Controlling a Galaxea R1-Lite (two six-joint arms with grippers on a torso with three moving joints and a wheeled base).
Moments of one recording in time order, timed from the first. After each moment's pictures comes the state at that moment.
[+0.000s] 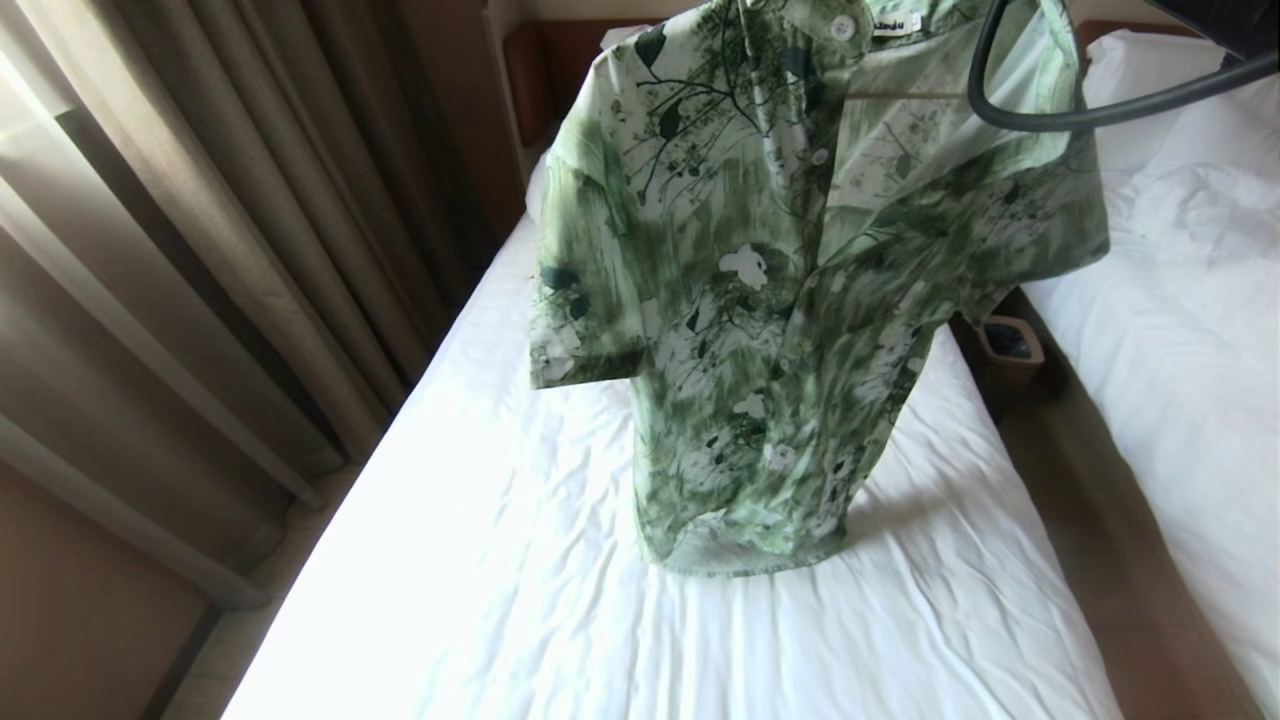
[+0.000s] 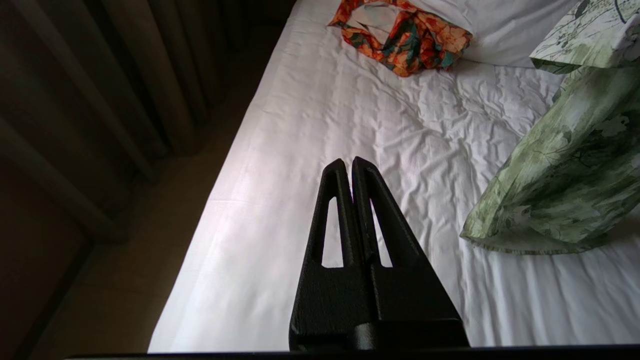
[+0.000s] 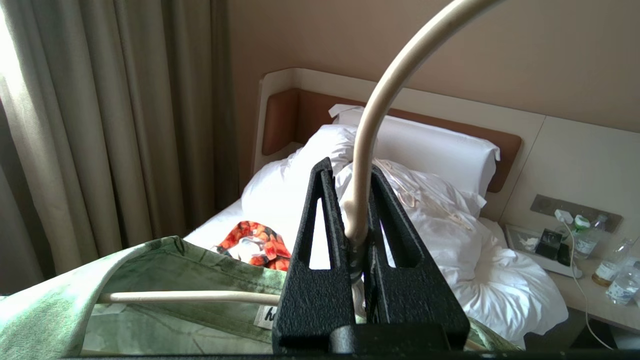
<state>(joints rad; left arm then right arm) -0.08 0.40 -0.40 0.00 0.18 -0.04 0.50 1.80 -1.97 -0.38 -0.10 -0.29</state>
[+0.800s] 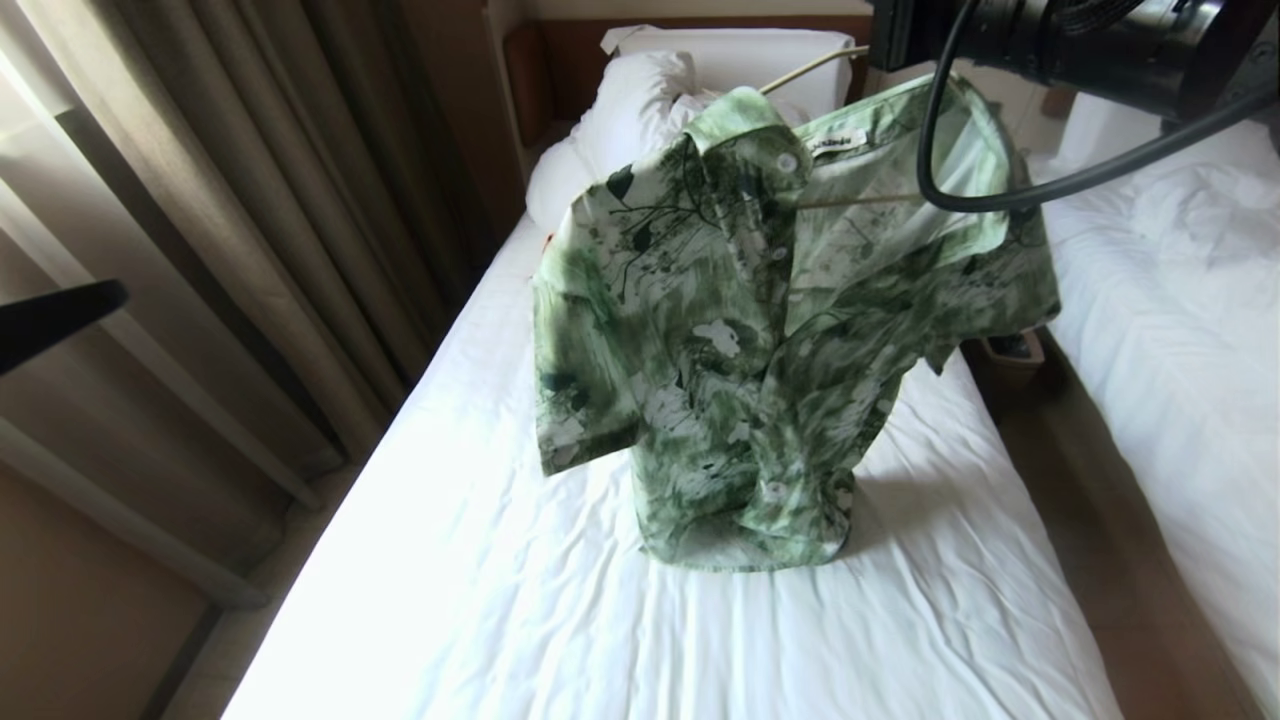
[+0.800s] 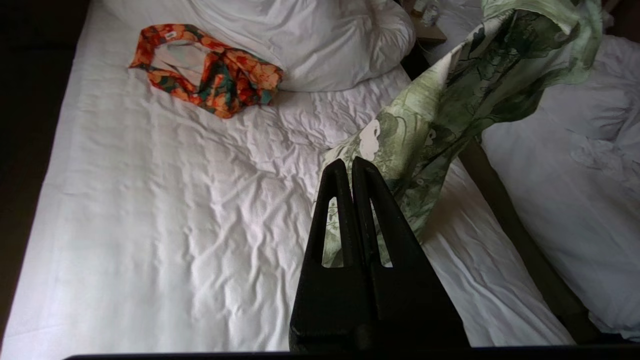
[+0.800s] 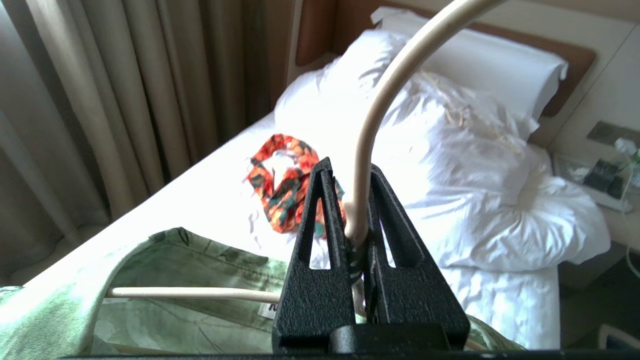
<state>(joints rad) -0.33 0.86 -0.84 -0.06 -0.05 -0.11 0.54 1.83 -1.97 -0.15 -0.12 -0.25</state>
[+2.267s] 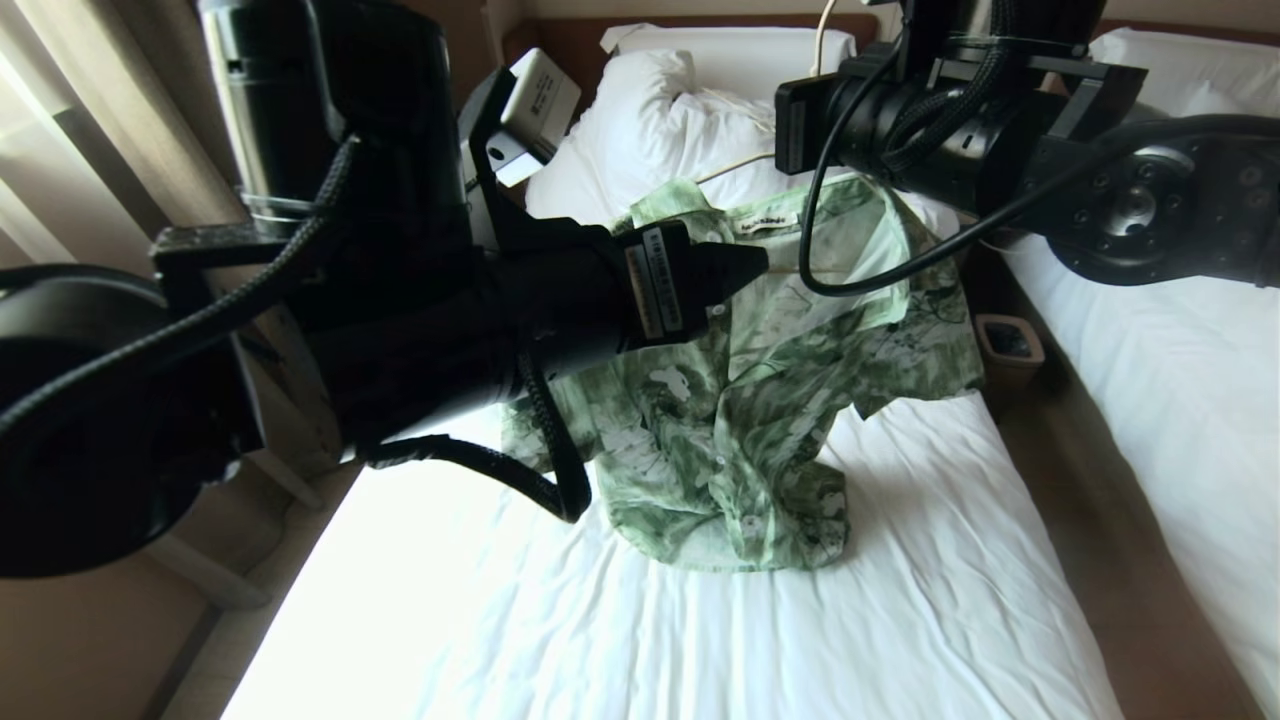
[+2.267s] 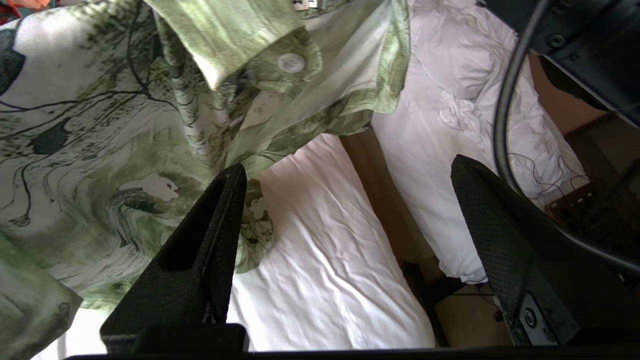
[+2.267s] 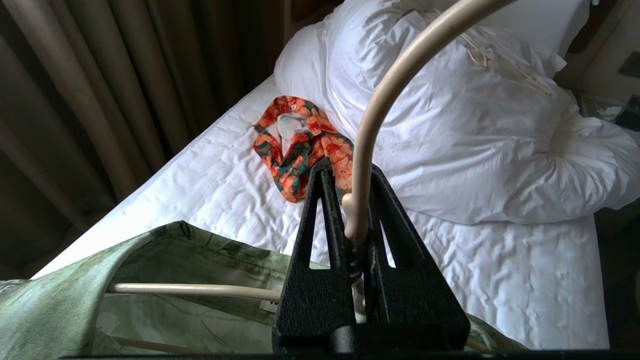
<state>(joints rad) -0.87 1.60 -1.23 -0.29 0.16 -0.34 0.58 1.97 -1.96 -0.22 -0.21 -0.17</state>
